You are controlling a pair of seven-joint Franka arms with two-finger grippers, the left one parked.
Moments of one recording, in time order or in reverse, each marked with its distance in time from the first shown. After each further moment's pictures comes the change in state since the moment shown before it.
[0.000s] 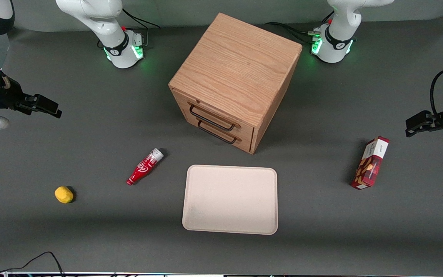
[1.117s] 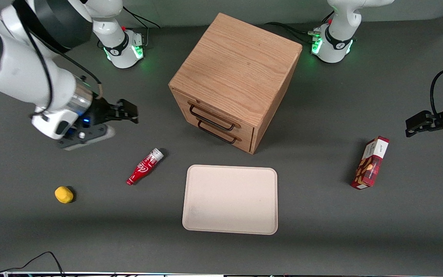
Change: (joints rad) arm 0.095 0.328 0.329 0.283 -0.001 0.027 -0.012
